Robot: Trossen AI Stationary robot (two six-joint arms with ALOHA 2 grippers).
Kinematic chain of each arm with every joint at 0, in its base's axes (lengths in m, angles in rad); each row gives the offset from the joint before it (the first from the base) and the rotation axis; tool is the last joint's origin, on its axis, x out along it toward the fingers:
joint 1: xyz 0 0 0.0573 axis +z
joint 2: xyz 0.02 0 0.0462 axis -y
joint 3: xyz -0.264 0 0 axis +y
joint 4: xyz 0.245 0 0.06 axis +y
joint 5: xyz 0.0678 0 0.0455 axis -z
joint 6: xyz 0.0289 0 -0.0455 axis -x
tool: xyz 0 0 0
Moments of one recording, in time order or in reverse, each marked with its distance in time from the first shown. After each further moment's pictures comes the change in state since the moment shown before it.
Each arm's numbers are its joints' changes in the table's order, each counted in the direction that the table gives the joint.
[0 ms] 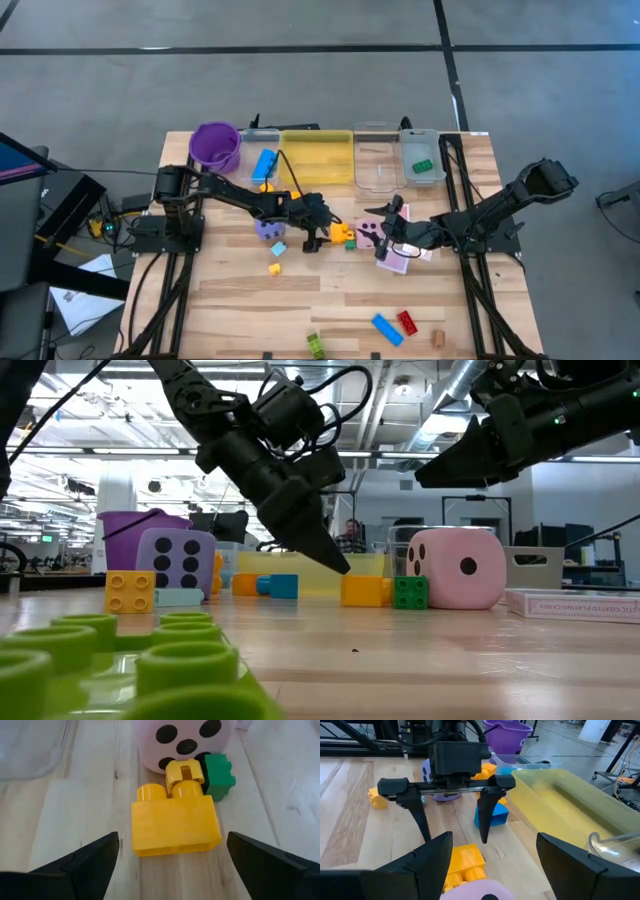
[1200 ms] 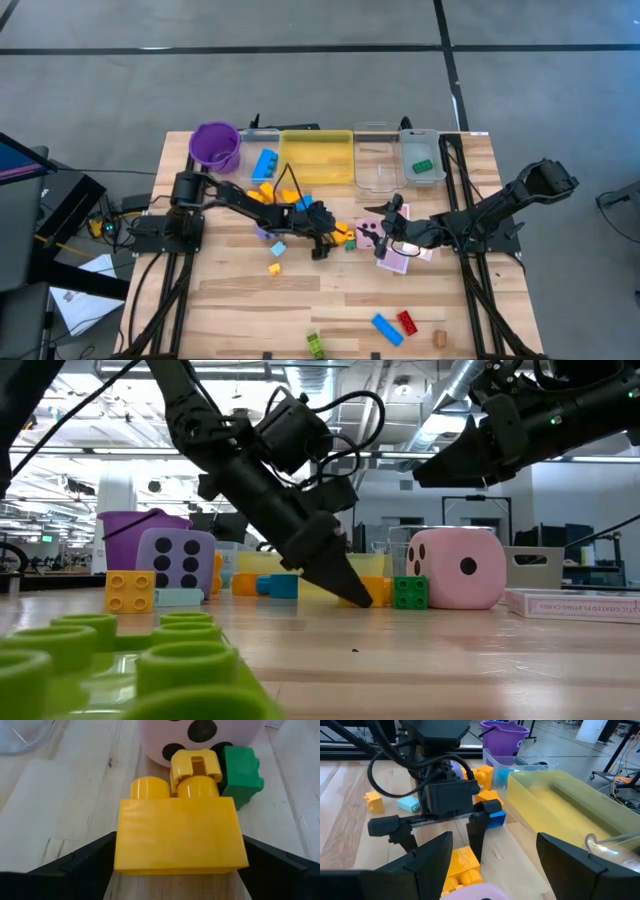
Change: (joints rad) left arm -0.057 -0.147 -0.002 -0.172 -0.125 0.151; right arm -0.013 0.000 0.000 -0.009 0.000 0.000
